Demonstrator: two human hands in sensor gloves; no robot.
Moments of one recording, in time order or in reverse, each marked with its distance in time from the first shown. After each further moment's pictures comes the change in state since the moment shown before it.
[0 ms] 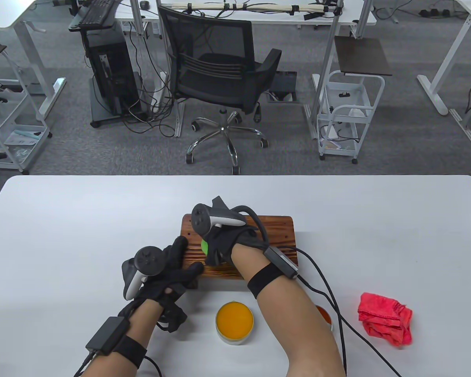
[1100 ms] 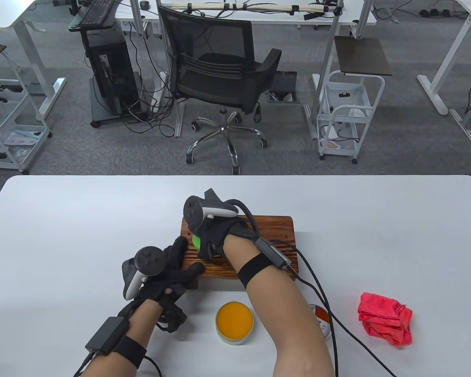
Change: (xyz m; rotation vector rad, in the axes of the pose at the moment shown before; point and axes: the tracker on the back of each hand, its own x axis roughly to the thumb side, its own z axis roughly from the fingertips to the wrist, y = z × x) left_hand 0.000 0.000 0.000 -0.009 -0.005 0.000; right_hand 0.010 -0.012 -0.027 0.025 -0.042 -0.056
